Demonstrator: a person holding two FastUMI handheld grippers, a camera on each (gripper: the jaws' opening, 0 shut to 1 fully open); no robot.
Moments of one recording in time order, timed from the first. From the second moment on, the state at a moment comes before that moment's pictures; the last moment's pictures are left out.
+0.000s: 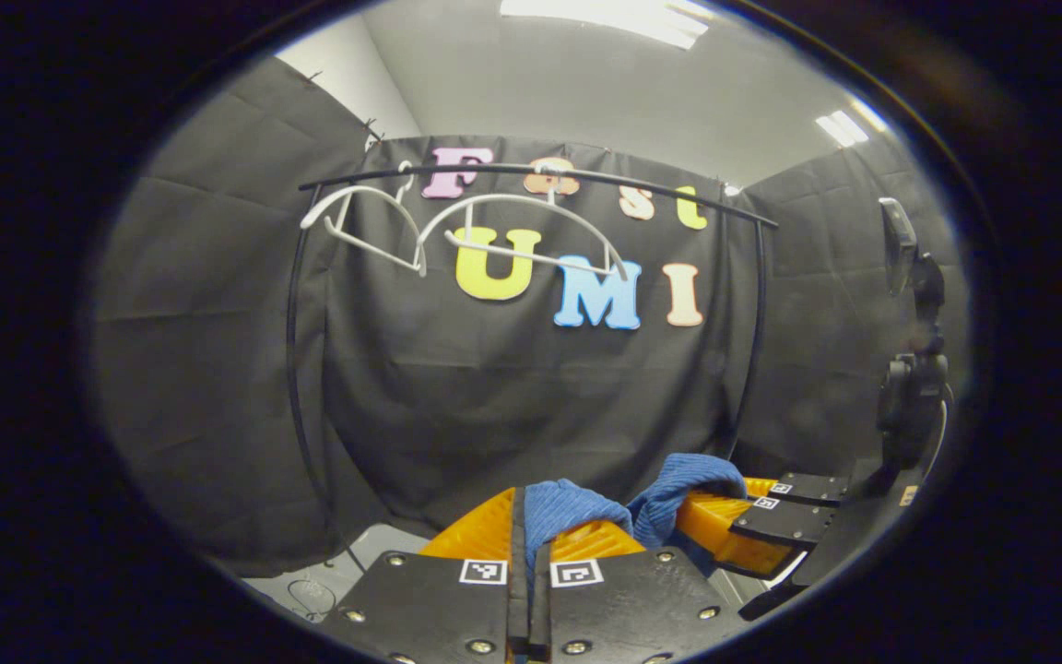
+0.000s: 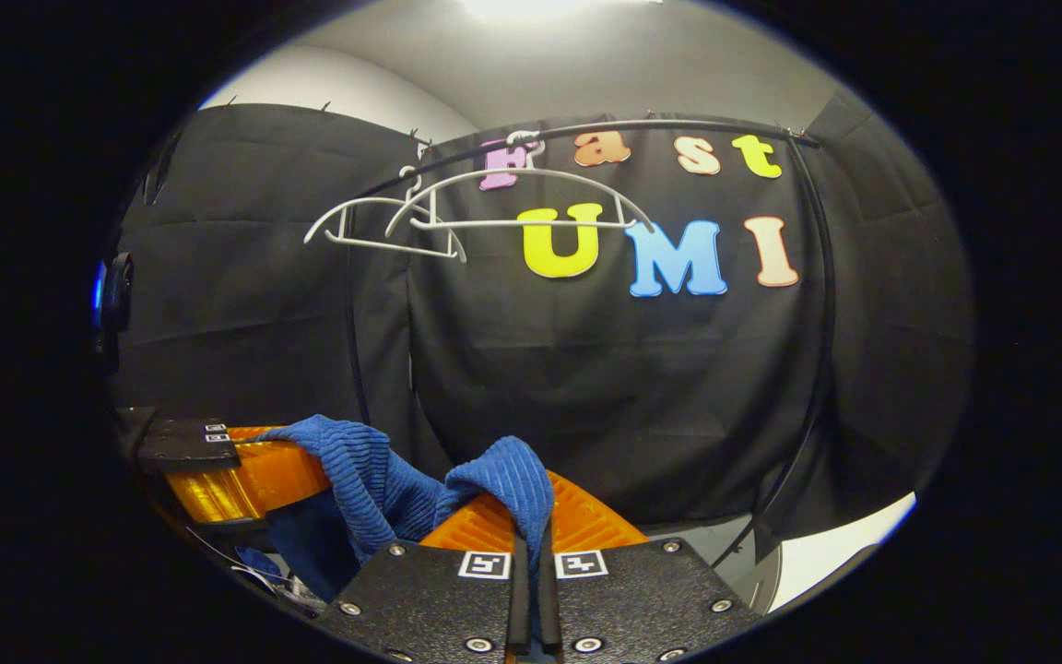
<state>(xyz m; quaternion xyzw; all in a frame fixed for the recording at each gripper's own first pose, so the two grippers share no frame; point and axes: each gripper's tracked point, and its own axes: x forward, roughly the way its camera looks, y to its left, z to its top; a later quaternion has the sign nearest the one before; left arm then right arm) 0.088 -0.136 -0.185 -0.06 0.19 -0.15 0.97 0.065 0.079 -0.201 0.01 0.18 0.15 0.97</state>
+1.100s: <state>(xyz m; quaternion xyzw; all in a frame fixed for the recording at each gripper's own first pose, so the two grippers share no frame) 0.019 -0.097 -0.427 0.03 0.42 -0.11 0.90 -0.005 0.061 -0.403 -0.05 0.42 0.12 0.90</state>
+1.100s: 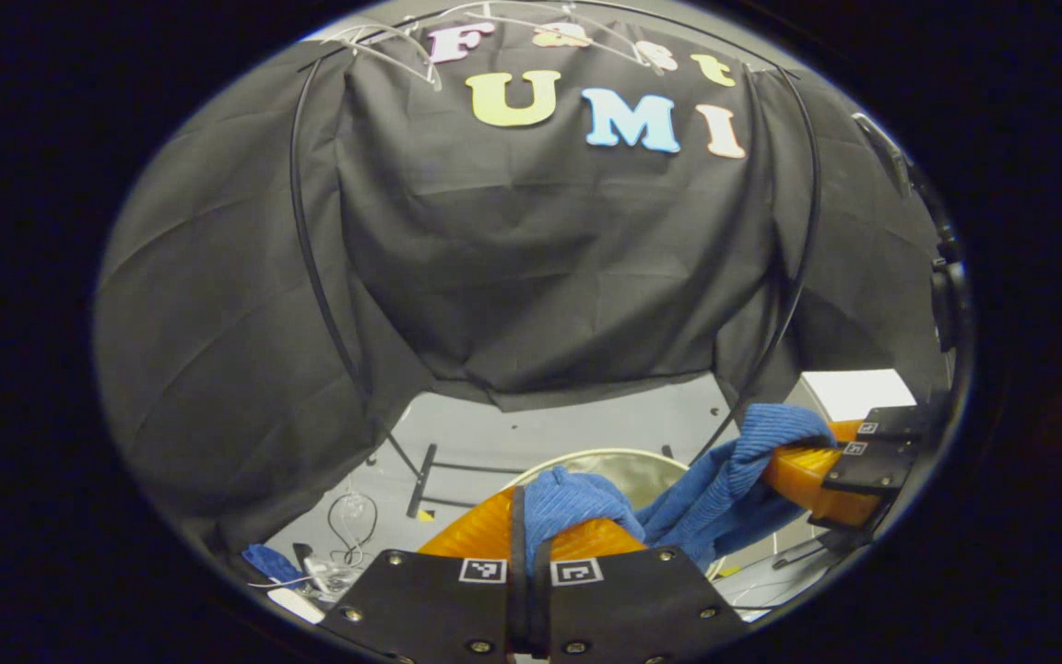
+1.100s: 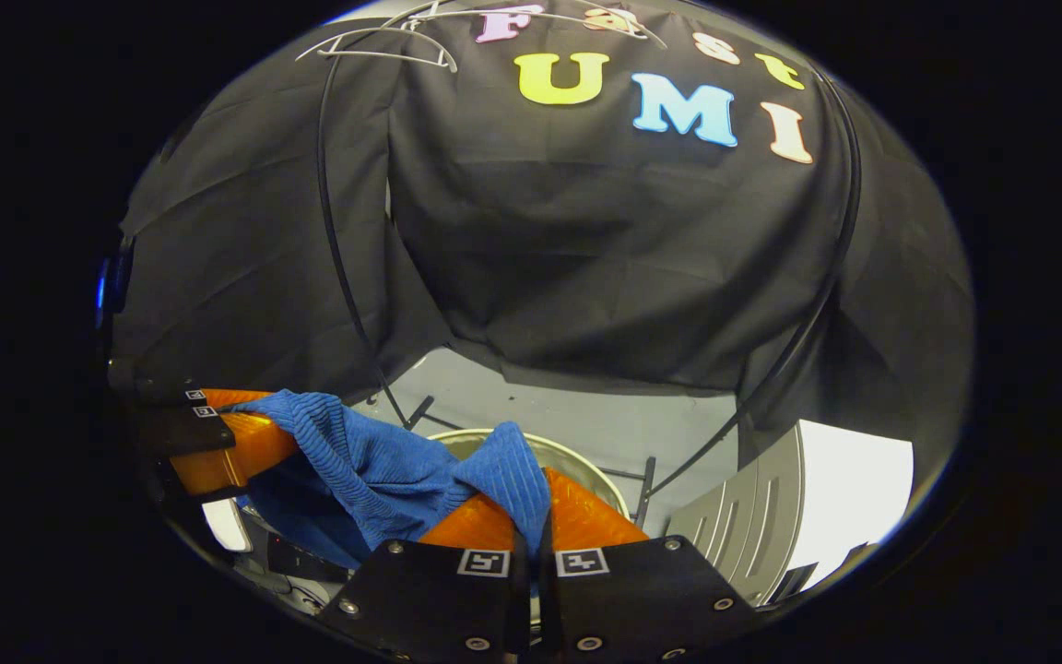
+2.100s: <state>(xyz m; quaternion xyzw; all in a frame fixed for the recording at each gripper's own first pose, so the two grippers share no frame) -0.001 -0.086 -0.421 0.04 0.44 -0.11 0.89 -0.031 0.045 -0.417 -0.07 0.45 0.09 0.88</state>
